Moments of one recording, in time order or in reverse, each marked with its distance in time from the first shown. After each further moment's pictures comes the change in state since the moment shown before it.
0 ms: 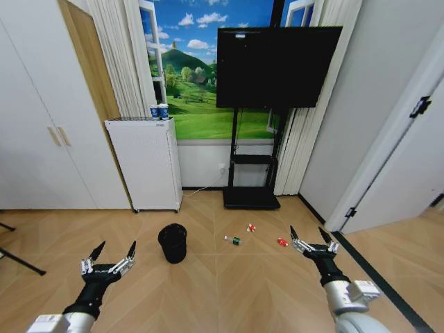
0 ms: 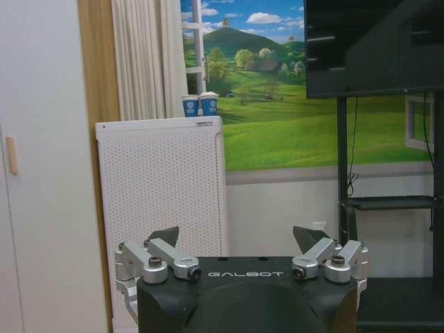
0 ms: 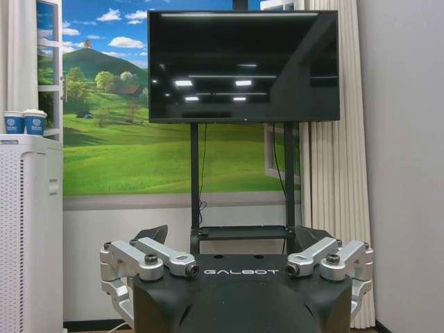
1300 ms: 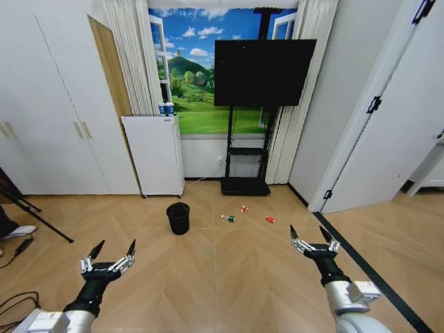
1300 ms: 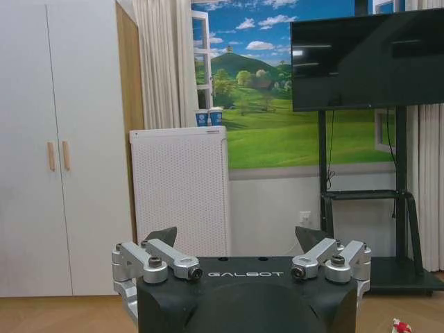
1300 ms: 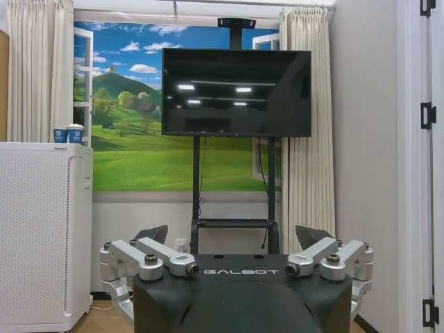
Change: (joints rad) left arm -0.010 0.008 0.005 0.001 -0.008 0.005 -0.014; right arm -0.003 0.001 0.003 0.015 -0.025 -0.005 -0.003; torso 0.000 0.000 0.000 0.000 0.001
